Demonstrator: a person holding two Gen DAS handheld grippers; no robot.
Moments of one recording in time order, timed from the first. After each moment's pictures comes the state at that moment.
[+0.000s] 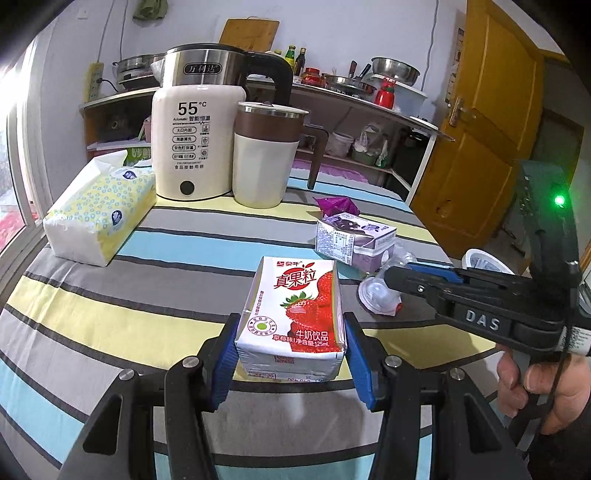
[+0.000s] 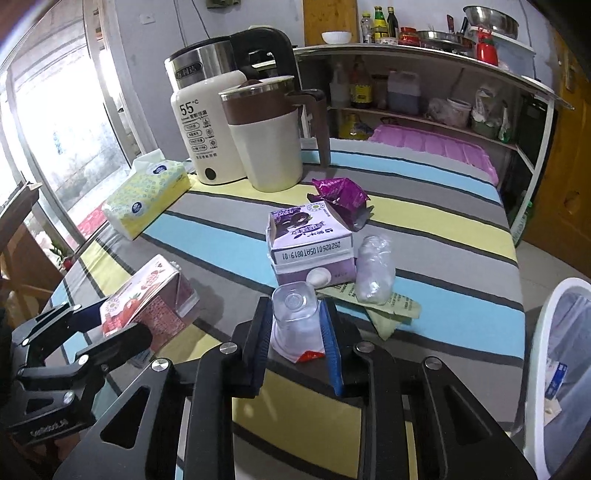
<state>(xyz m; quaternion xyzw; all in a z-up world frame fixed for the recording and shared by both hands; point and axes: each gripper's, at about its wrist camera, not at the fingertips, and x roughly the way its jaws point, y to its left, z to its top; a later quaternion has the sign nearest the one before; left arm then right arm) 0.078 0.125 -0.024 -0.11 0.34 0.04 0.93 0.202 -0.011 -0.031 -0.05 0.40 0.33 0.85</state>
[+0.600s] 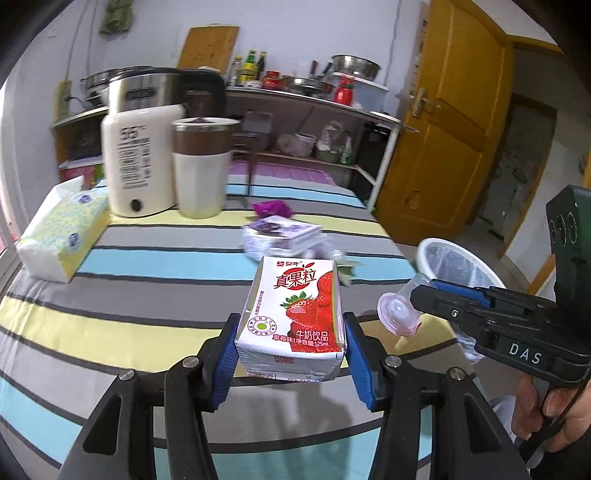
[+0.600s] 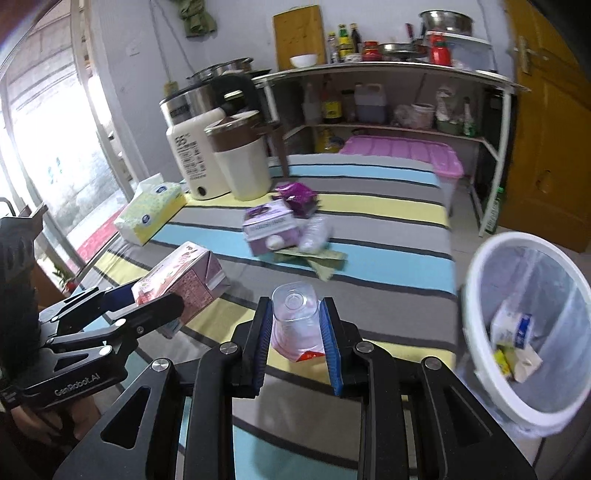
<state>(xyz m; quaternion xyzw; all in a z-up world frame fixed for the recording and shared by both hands) 0.077 0.064 -0.005 -0.09 0.33 -0.03 0.94 0.152 -0.092 -0.006 -0.01 0.38 0.30 0.88</state>
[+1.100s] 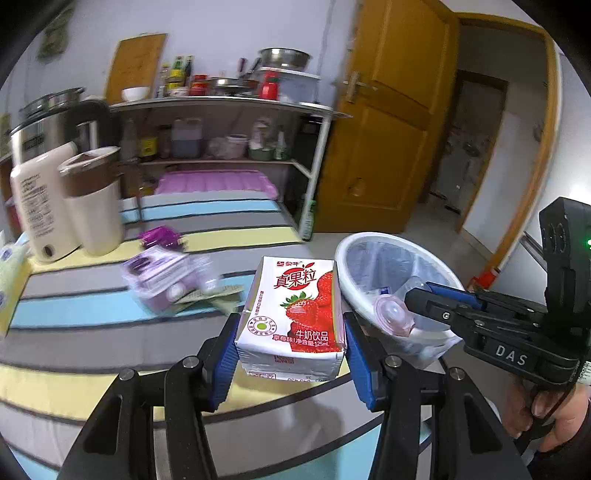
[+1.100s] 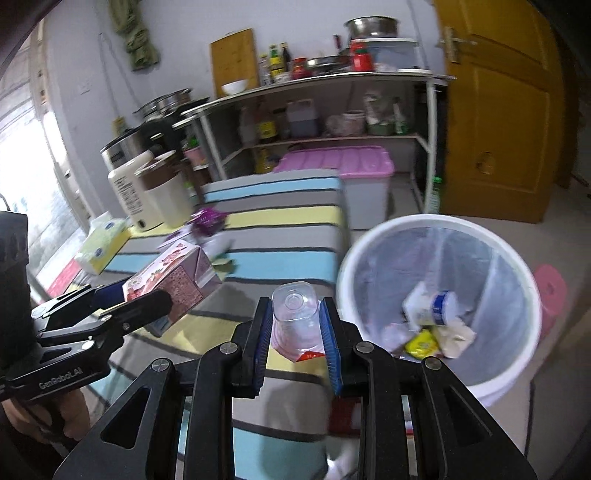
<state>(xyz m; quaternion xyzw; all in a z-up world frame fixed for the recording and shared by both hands) 0.115 -0.027 0.011 -0.05 0.33 -0.13 0.93 0.154 -0.195 0.003 0.04 0.37 0.20 0.91</state>
